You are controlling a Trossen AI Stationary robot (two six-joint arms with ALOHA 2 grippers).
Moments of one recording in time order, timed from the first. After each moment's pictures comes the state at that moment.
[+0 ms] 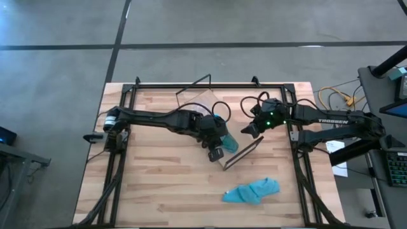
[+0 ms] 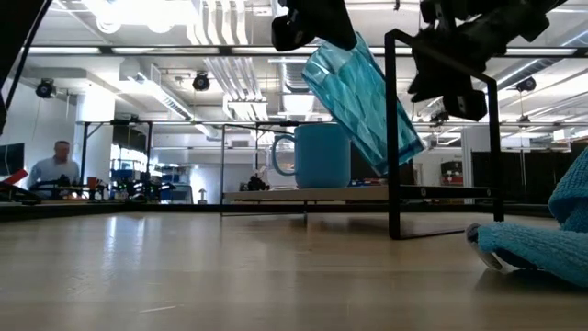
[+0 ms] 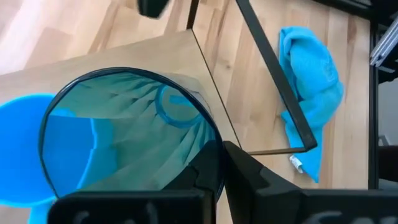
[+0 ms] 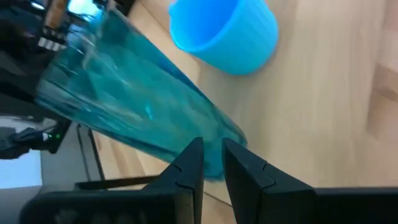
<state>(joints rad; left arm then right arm) -0.08 1.91 1.93 -0.90 -0.03 -0.36 -0.22 0.98 0.70 -0.40 -0.27 0.79</state>
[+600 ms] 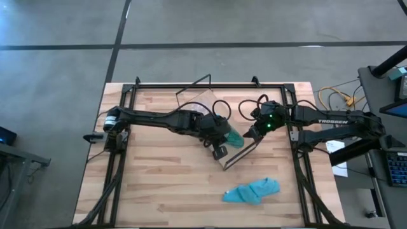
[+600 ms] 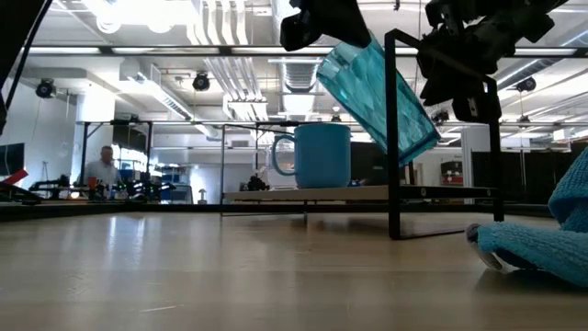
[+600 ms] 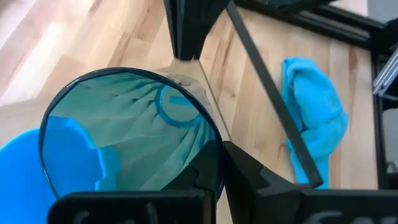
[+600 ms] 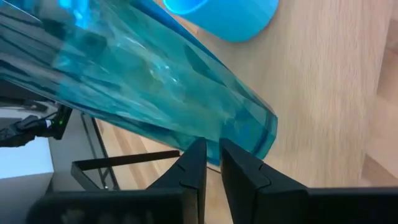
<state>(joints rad) -0.08 1.91 1.90 -0.79 -0.09 -0.36 -0.20 0.98 0.69 -0.45 -0.31 0.84</state>
